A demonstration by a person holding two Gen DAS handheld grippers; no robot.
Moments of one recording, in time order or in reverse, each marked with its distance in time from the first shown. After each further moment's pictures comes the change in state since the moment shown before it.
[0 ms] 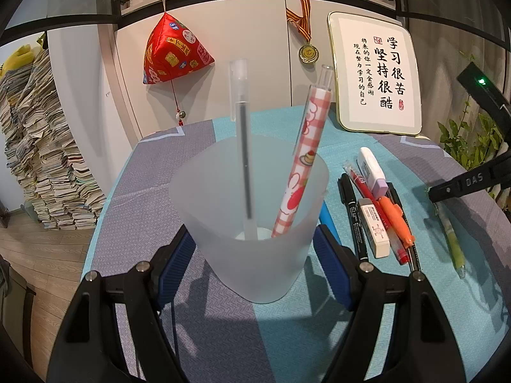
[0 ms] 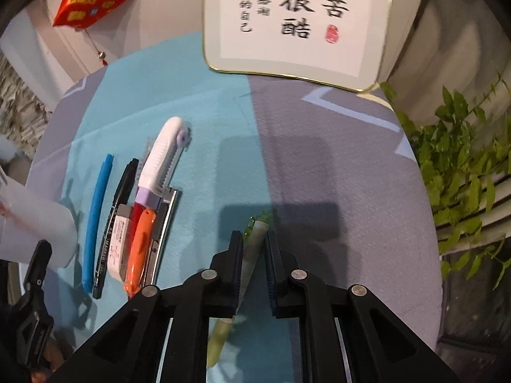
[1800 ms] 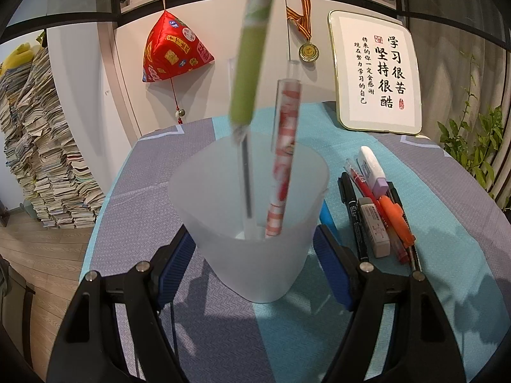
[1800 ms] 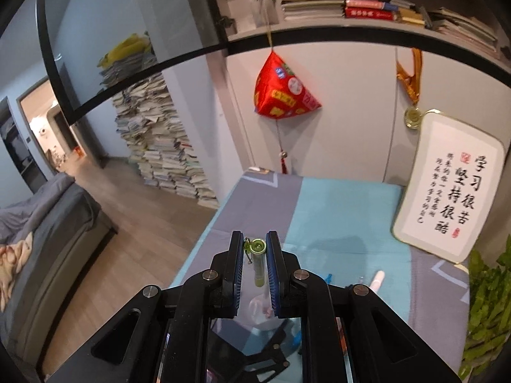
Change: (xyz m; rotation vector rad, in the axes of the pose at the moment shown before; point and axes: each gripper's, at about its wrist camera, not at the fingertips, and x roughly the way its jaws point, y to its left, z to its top) left arm 0.001 0.000 -0.002 0.001 0.006 -0.001; right arm -0.179 0.161 0.016 -0.344 -0.394 0.416
